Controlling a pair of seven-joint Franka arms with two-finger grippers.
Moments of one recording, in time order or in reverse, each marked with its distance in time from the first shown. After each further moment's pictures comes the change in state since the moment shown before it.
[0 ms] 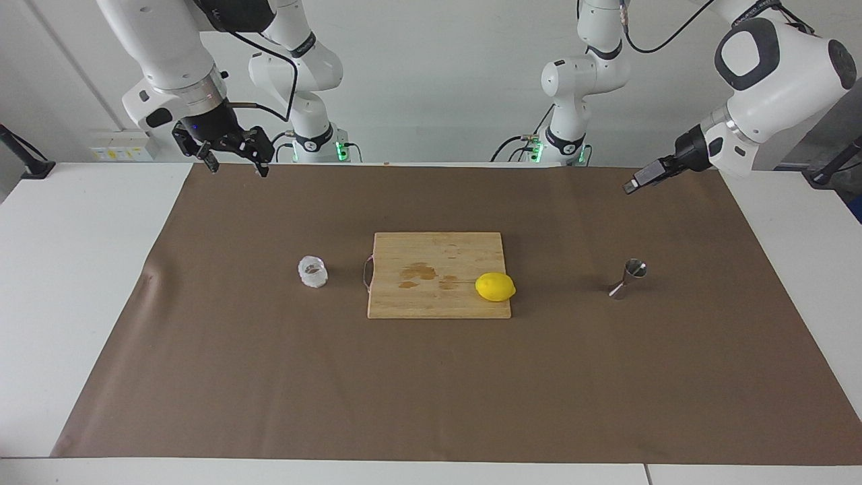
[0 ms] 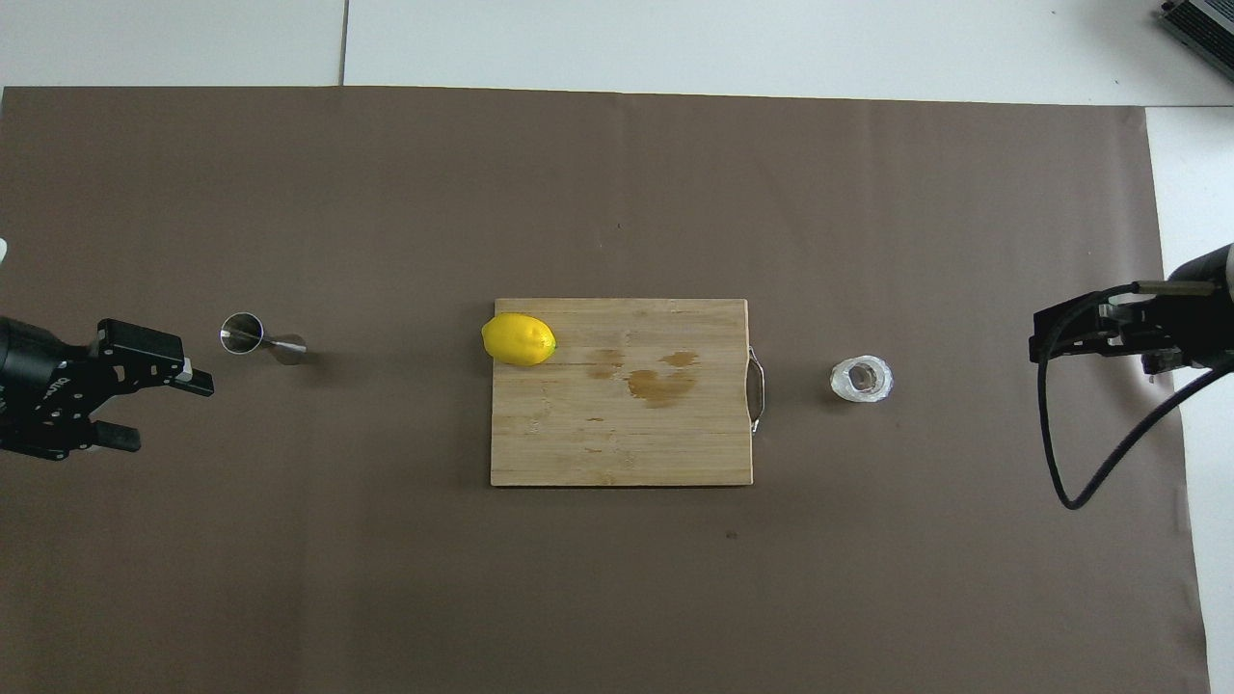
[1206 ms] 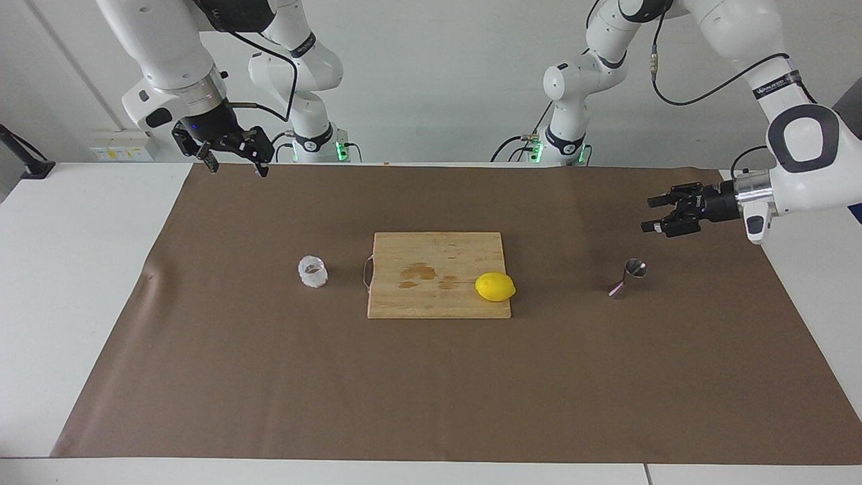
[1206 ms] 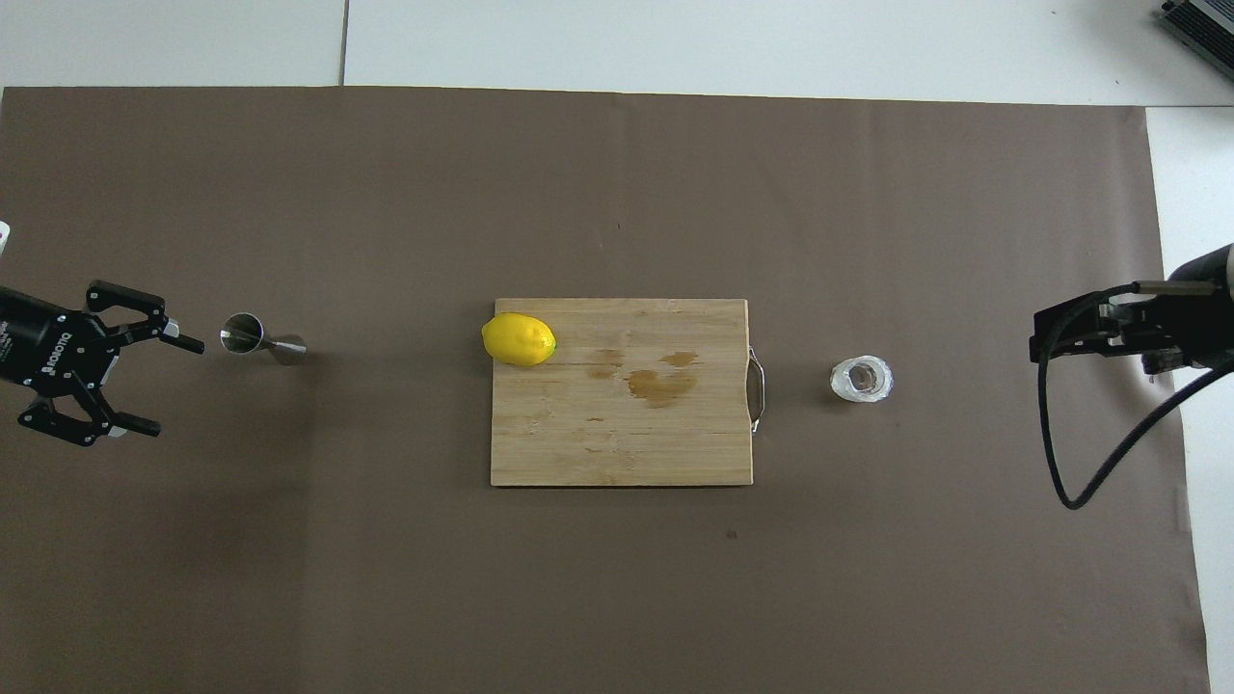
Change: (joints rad) left arm 0.171 0.325 -0.001 0.164 -0.217 -0.172 -0.232; right arm 0.000 0.000 0.000 0.000 0.000 0.000 0.000
